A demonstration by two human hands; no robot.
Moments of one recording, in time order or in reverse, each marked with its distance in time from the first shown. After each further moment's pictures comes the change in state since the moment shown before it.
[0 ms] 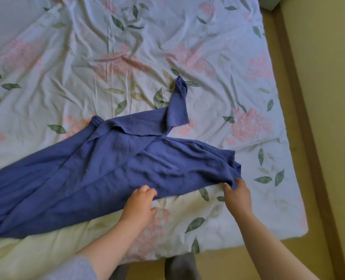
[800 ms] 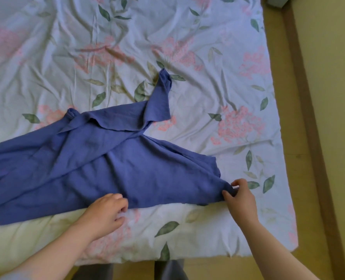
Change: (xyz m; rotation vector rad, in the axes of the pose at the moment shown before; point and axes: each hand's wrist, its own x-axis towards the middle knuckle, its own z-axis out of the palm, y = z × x) left_hand -0.008 -0.004 0.019 0.147 -0.065 0.158; right_hand 0.074 0.066 -0.047 -0.119 -0.082 -0.153
